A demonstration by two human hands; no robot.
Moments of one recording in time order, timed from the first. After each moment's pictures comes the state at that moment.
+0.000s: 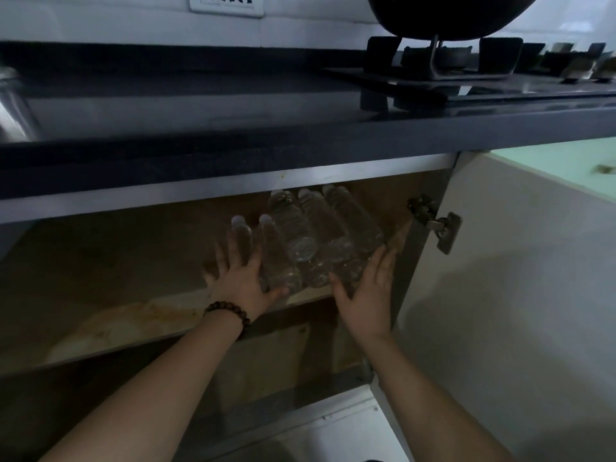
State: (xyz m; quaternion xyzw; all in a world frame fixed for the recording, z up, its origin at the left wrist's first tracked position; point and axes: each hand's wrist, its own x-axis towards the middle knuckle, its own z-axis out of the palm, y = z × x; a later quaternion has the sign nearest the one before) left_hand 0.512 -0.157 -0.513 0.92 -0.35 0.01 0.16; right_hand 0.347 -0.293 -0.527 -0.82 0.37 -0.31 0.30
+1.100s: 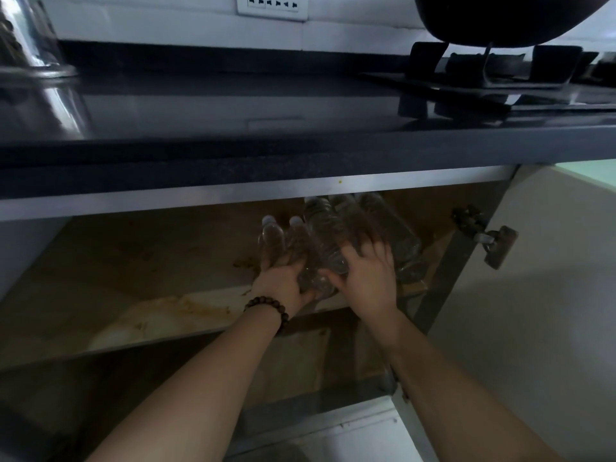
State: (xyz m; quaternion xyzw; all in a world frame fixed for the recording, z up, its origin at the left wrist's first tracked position) left_hand 0.530 -0.167 -0.525 0.89 -0.42 0.01 0.16; right_hand 0.408 -0.287 -0.496 -0.93 0.25 -0.28 -0.03
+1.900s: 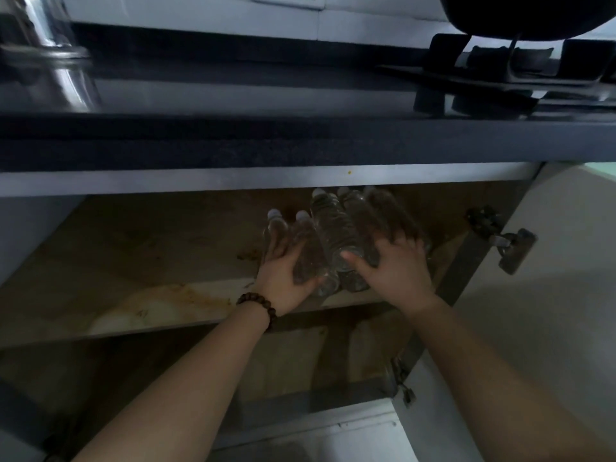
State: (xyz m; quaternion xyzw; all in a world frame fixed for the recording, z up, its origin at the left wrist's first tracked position) left_hand 0.515 -0.151 -0.503 0.84 -0.42 -0.03 0.33; right_hand 0.388 -0.319 -0.471 -0.94 0.27 -0.18 0.07
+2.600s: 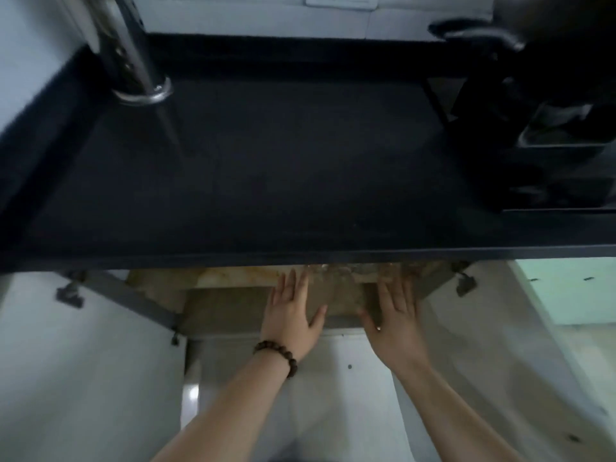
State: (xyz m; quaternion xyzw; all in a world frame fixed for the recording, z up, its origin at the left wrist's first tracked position) left_hand 0.398 -0.051 -0.353 0.93 -0.27 -0.14 0.22; right_hand 0.291 -0.219 -0.357 -0.94 0.29 0.01 0.19
